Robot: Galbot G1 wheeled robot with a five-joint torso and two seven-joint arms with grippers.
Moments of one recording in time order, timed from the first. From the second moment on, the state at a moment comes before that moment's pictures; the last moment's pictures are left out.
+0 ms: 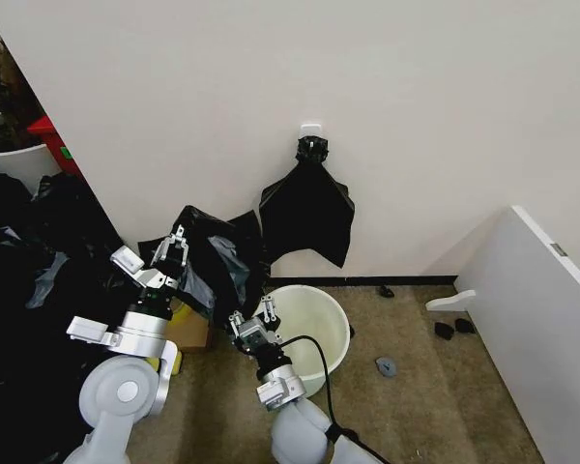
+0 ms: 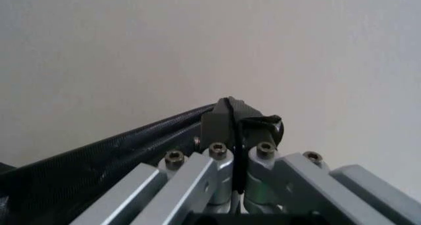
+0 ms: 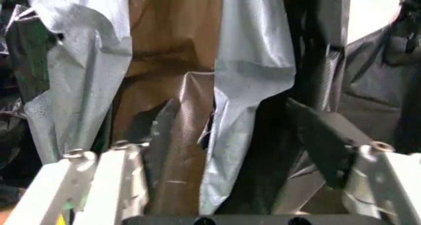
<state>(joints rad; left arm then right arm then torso) 1.35 -1.33 -0.59 -2.19 -1.16 0.01 0.17 -1.09 1.41 -0.34 1.73 -0.28 0.06 0.47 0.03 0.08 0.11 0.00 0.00</state>
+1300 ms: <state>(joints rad) 1.33 -1.28 -0.62 -2.15 -1.16 0.00 0.18 -1.15 1.26 -0.24 1.95 0.26 0.38 0.02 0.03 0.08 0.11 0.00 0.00</state>
